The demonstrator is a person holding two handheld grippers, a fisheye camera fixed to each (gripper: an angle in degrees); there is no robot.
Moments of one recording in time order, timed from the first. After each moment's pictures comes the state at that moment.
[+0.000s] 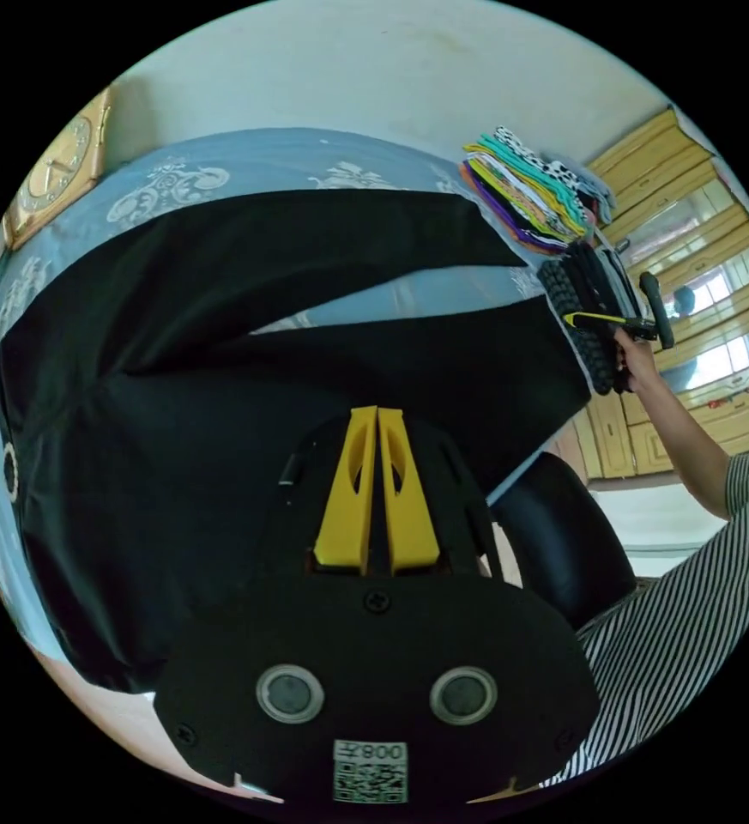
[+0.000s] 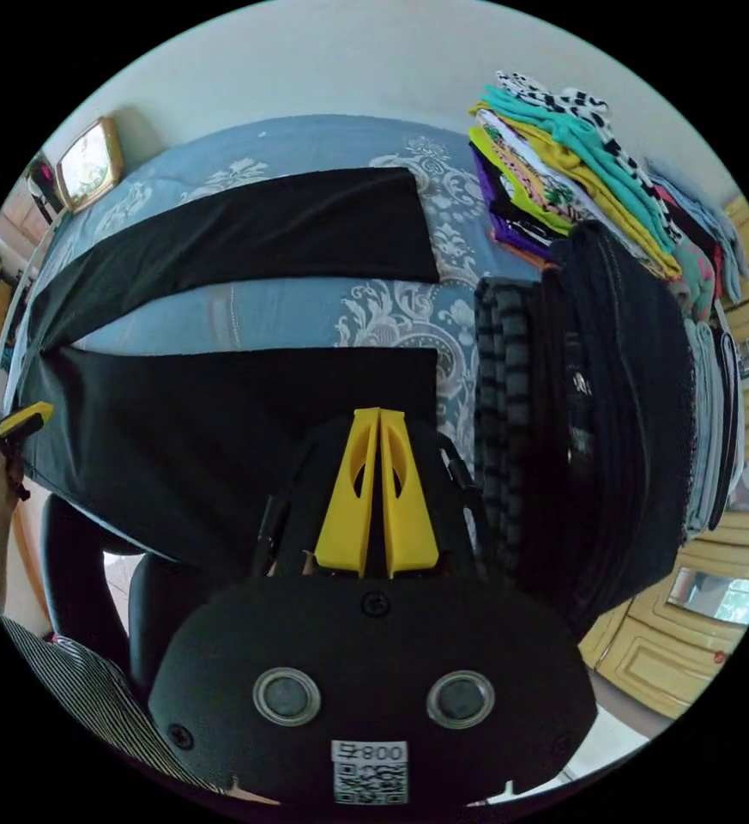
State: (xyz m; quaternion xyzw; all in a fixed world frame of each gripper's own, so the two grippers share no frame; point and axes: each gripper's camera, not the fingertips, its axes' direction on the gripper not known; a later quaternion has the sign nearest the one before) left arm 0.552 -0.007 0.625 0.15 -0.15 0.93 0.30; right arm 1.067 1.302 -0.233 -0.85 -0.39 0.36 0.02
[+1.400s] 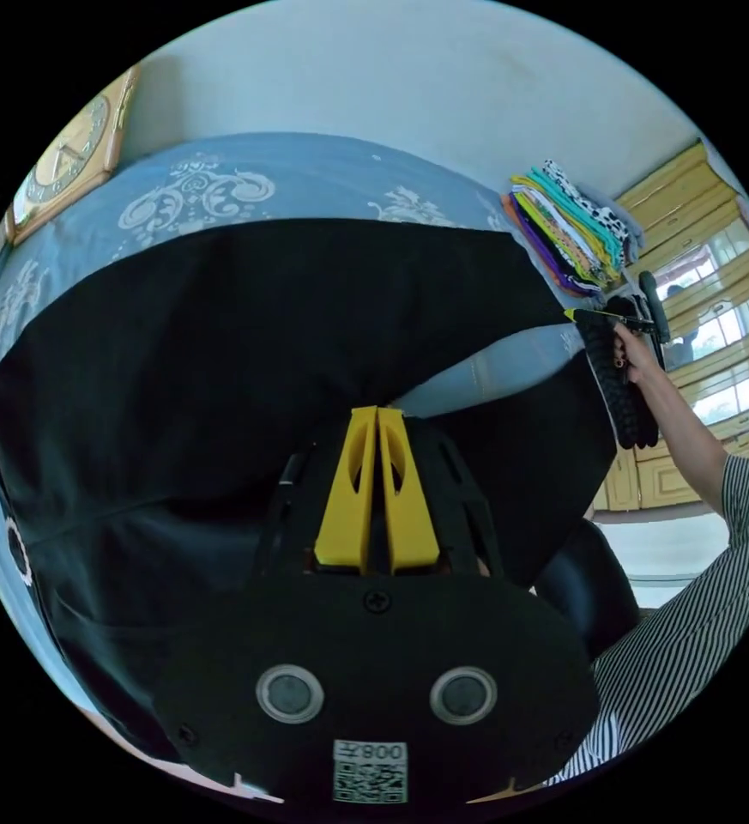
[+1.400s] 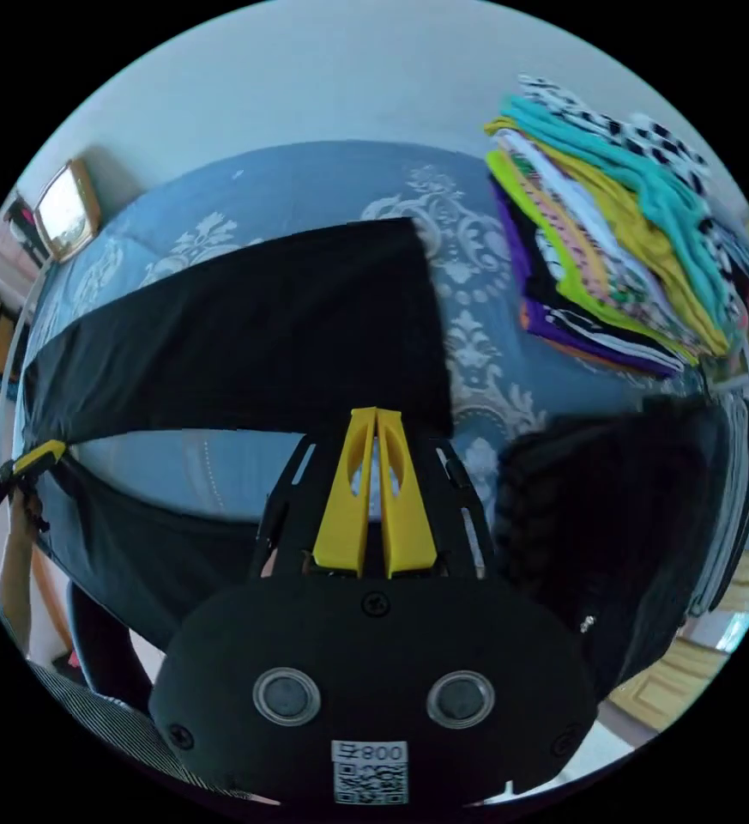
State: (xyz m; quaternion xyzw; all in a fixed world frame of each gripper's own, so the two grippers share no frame) left arm 0.746 -0.089 0.642 0.17 -0.12 0.92 0.32; right arm 0.826 1.337 -0.344 -0.84 -0.37 0.39 0.03
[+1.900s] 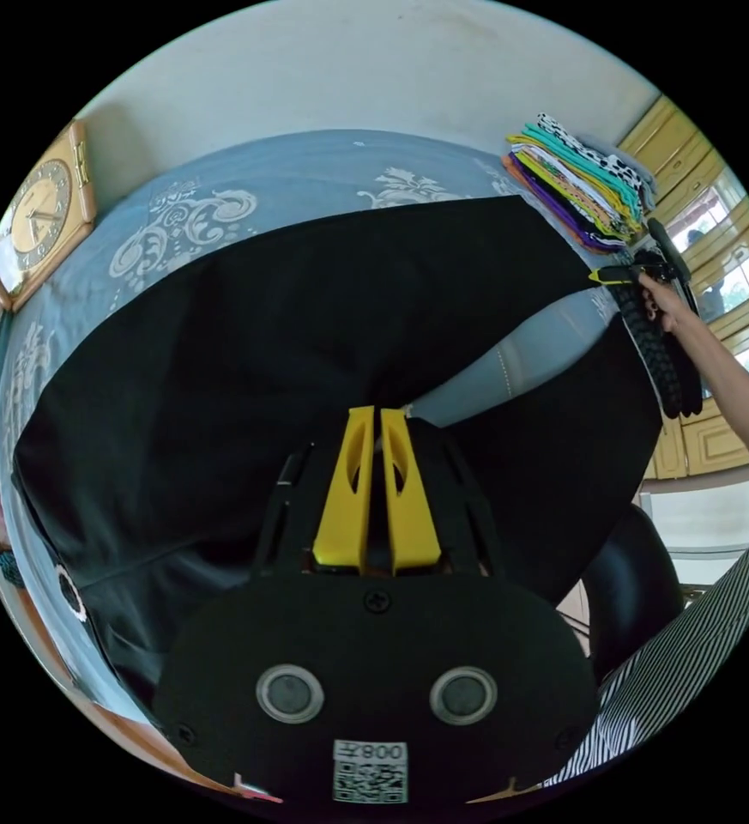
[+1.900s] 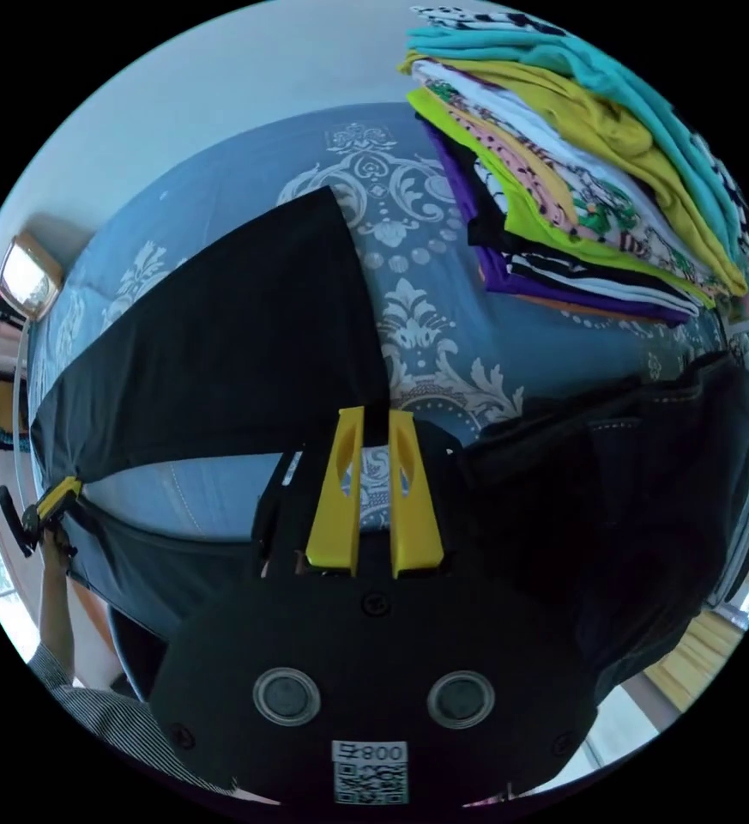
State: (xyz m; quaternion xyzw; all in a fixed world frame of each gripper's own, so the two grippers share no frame) left arm 0.774 -0.096 0.634 0.22 -0.19 0.92 0.26; right arm 0.776 1.384 -0.428 -0.85 -0.33 0.40 -0.07
